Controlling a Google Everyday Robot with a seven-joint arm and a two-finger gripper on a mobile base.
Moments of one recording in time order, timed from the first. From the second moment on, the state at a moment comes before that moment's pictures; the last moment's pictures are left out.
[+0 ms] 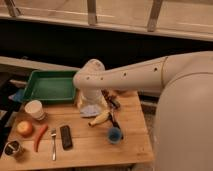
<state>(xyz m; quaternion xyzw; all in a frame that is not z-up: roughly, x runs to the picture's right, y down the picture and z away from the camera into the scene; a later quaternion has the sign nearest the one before) -0.057 0.091 0.737 -0.22 0.18 0.67 0.68</state>
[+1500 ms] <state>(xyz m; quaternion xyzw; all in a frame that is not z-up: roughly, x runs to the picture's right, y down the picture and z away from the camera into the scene) -0.041 0.152 0.805 -0.29 0.21 0.71 0.60</state>
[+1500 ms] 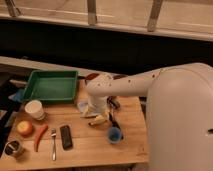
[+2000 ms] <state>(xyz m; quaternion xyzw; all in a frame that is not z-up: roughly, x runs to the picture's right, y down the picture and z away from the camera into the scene) -0.045 0.151 0.802 -0.28 0.22 0.71 0.61</state>
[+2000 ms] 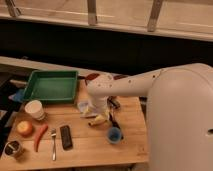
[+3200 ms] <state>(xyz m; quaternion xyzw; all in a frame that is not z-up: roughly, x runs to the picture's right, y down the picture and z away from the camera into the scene) -0.043 0.173 0.835 -0.30 0.24 0.72 0.58</state>
